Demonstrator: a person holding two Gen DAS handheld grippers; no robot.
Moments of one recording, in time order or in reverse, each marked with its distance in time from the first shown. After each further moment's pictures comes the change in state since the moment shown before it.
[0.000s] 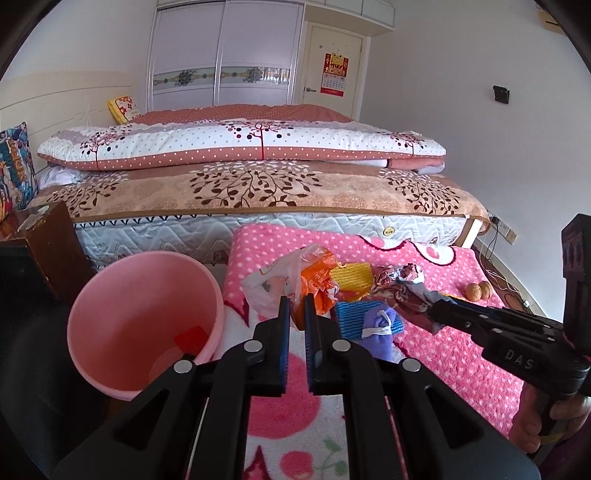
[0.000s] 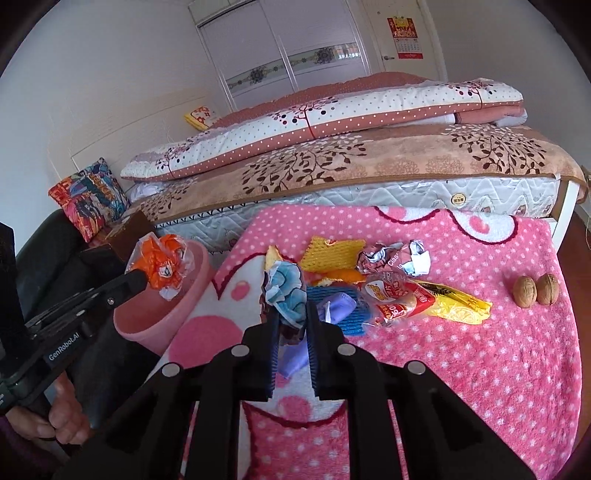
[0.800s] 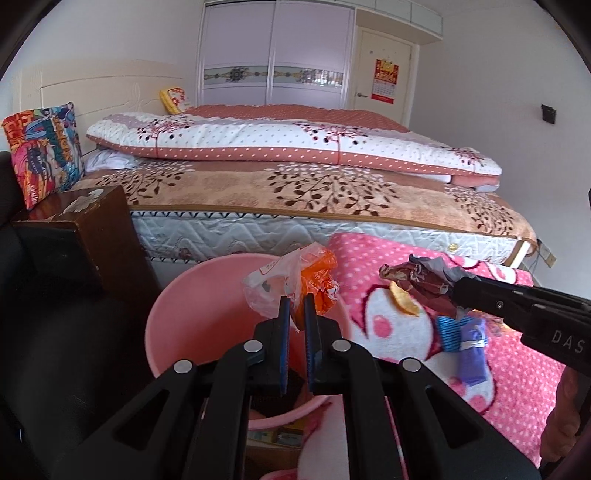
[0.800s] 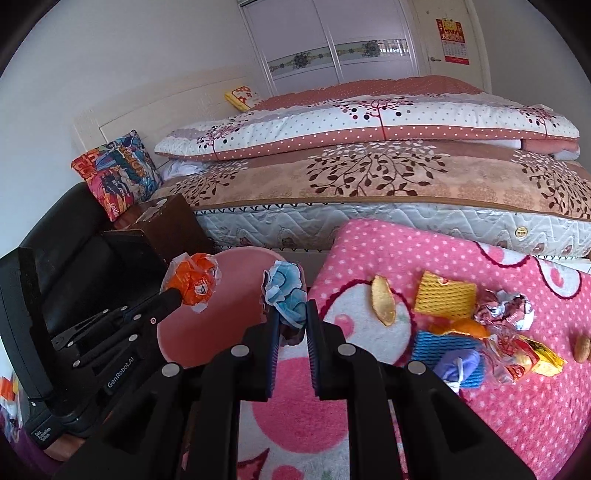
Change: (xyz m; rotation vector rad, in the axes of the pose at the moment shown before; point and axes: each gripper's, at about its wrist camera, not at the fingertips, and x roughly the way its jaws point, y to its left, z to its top) left arm 0.005 0.112 0.002 -0.097 0.002 0.172; right arm 0.064 0.125 0.044 -0.124 0.081 0.089
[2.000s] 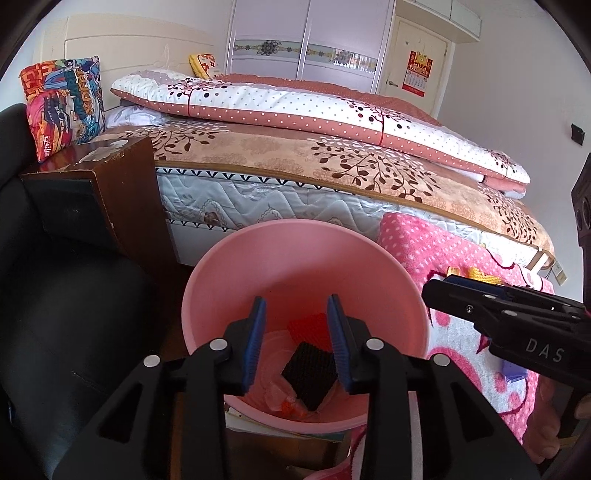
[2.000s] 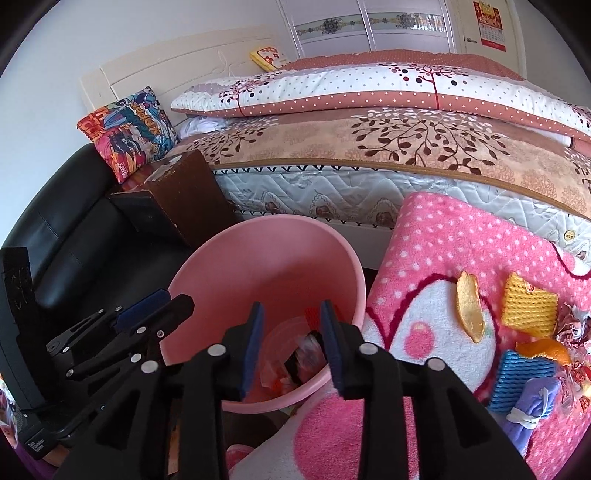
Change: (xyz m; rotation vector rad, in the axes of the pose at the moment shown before) left arm 0.032 0.064 -0.018 -0.115 0.080 0.022; right arm 0.098 0.041 0.002 -0.058 0.132 0.057
